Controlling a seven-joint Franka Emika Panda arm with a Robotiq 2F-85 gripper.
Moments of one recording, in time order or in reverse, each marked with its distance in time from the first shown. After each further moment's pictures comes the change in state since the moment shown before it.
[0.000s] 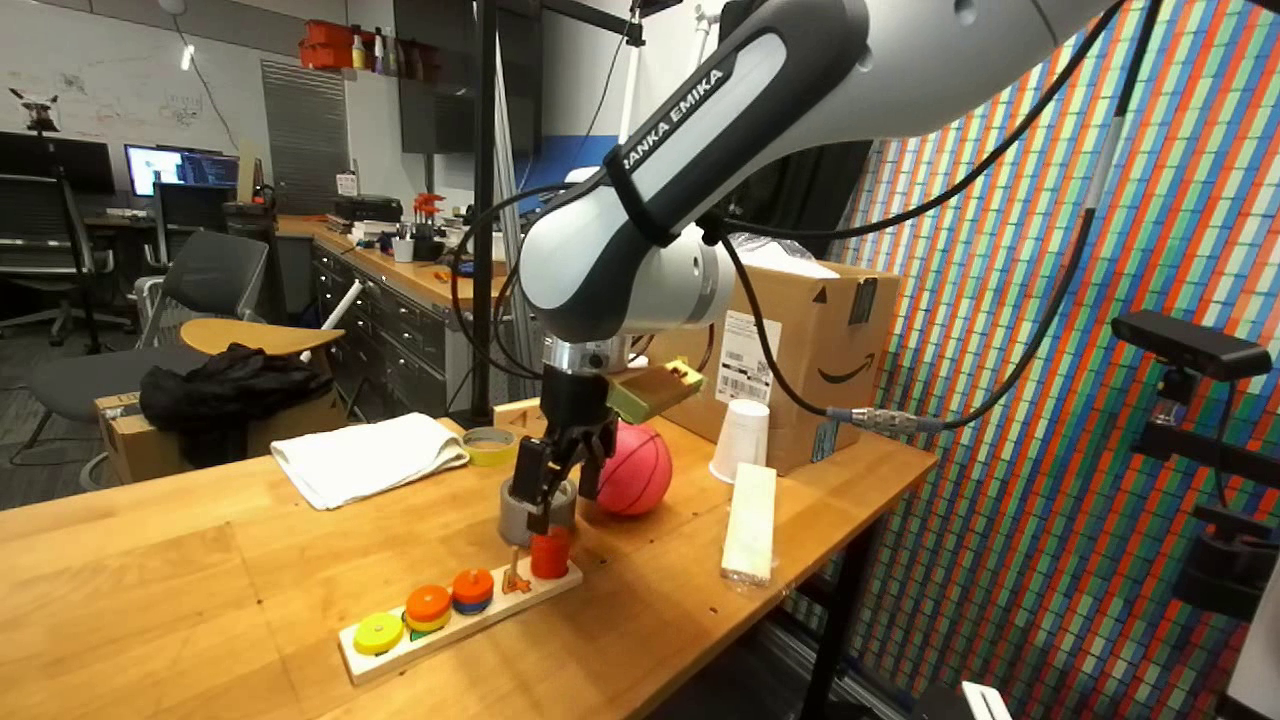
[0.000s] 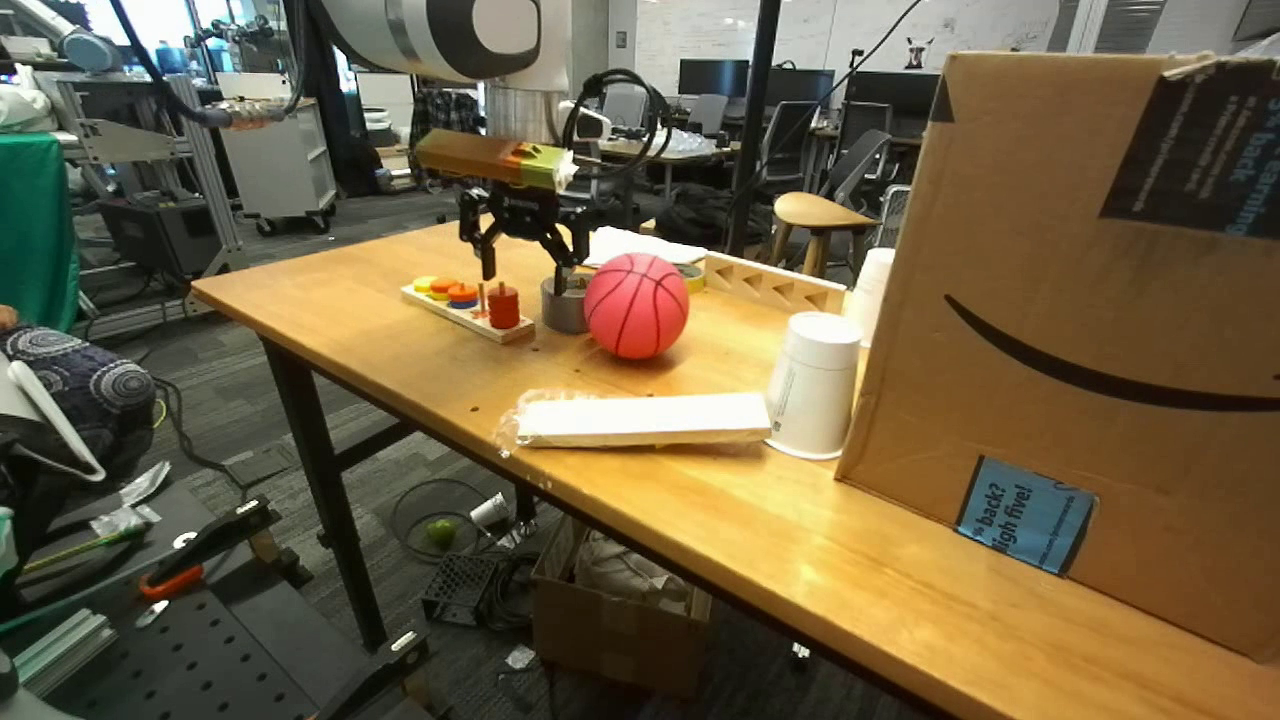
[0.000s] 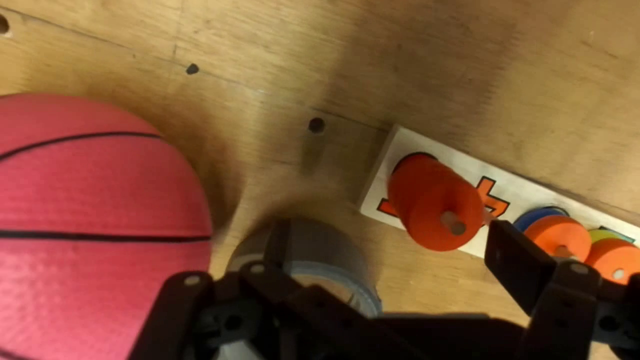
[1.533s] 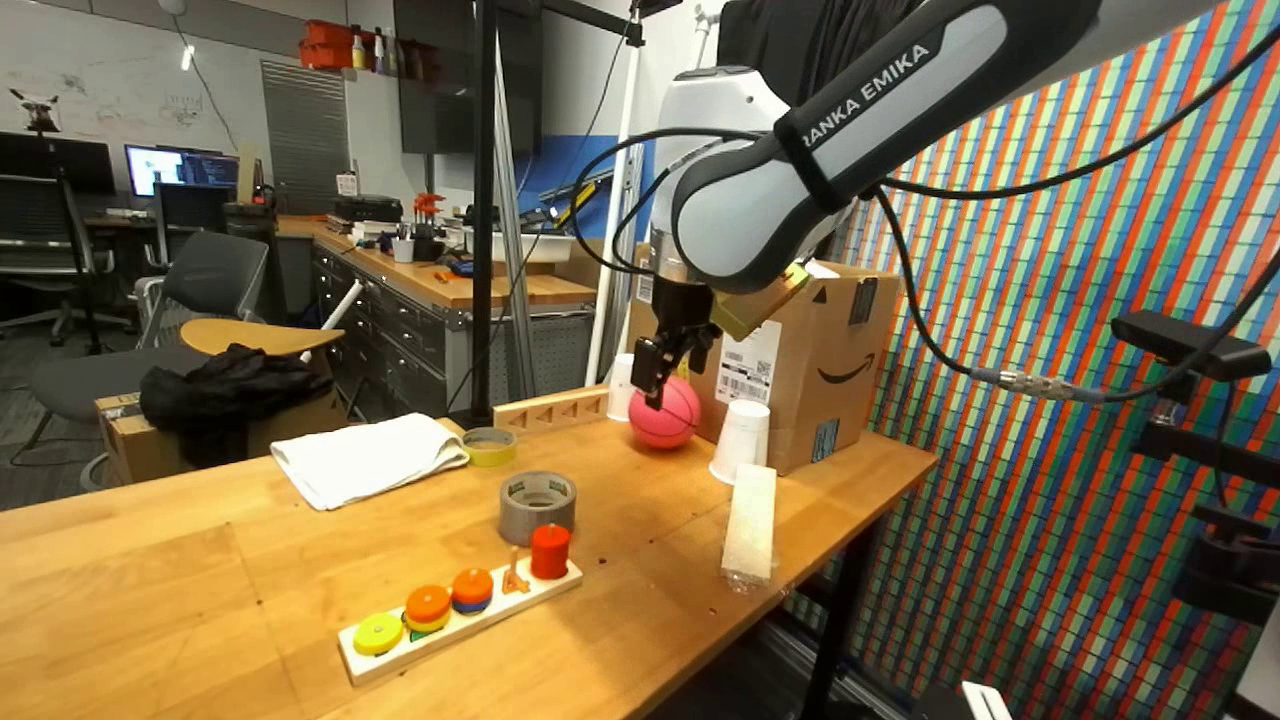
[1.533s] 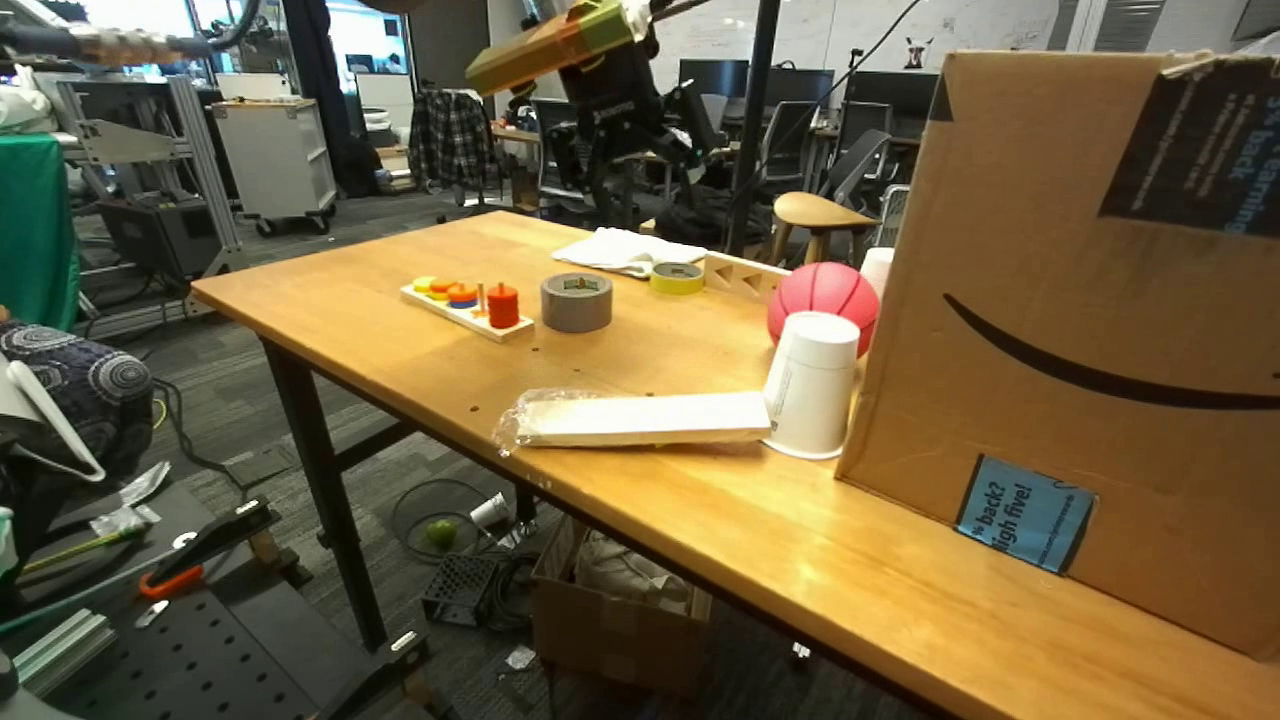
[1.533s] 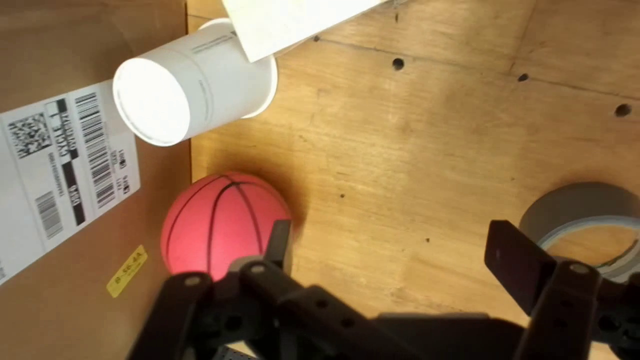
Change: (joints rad) arm -0.115 -0.257 -0.094 -0.084 -0.504 0.045 0.302
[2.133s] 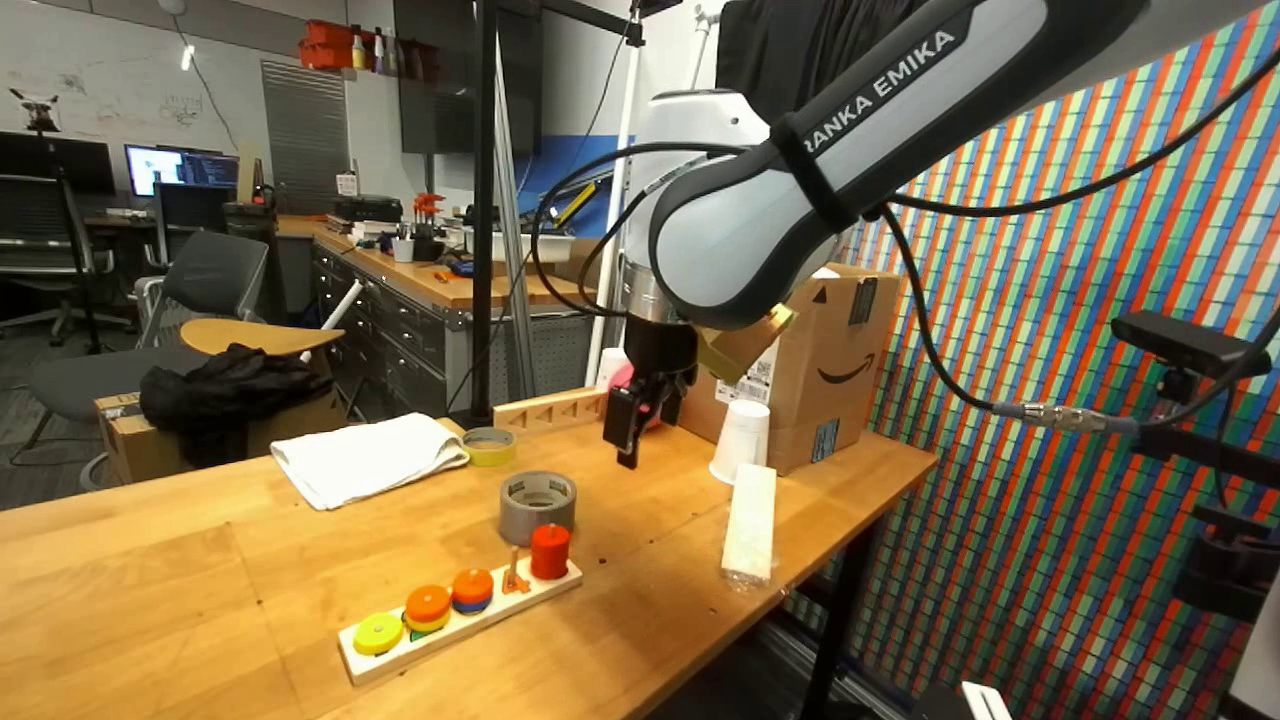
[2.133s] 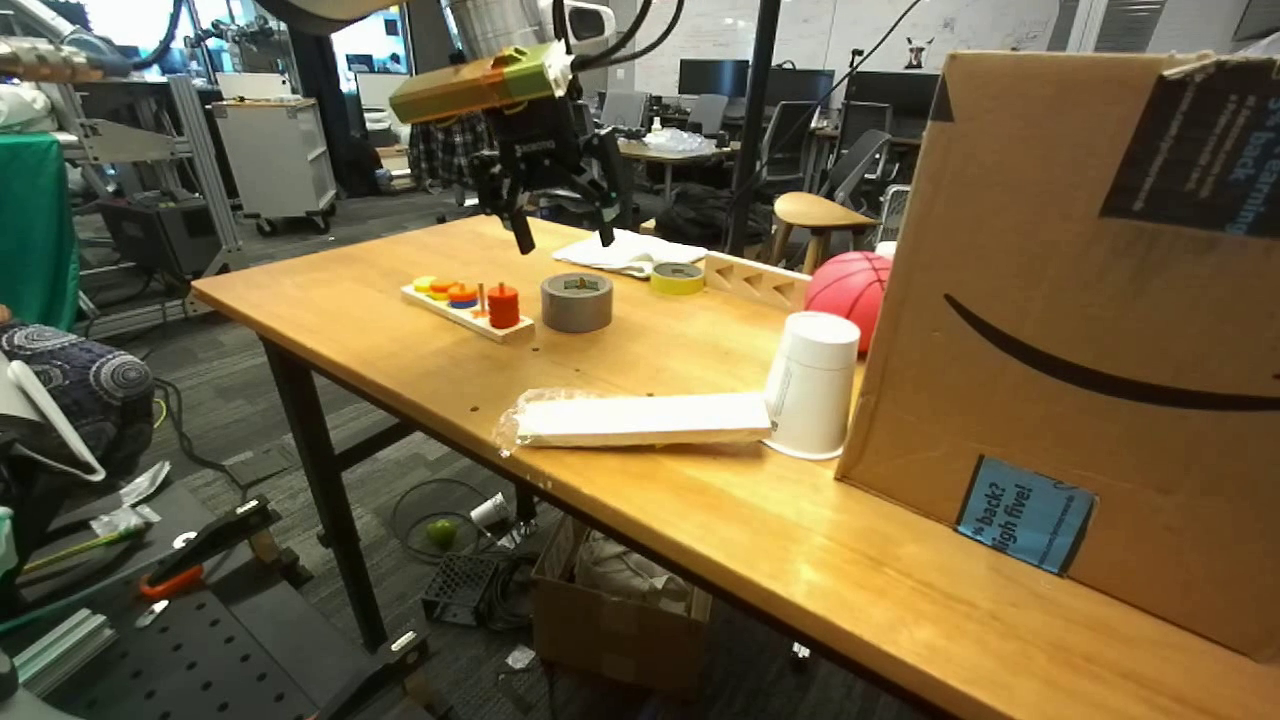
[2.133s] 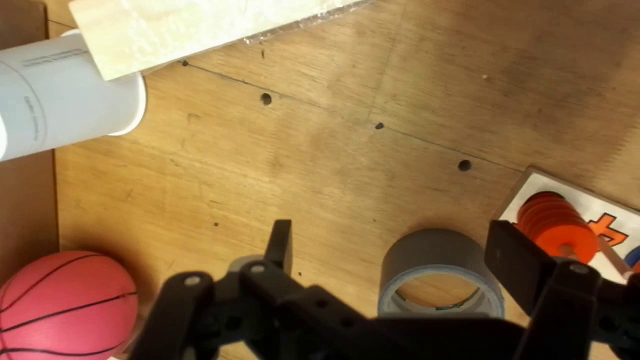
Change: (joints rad) arm 0.084 -0.038 0.037 -0.110 0.135 0.003 -0.082
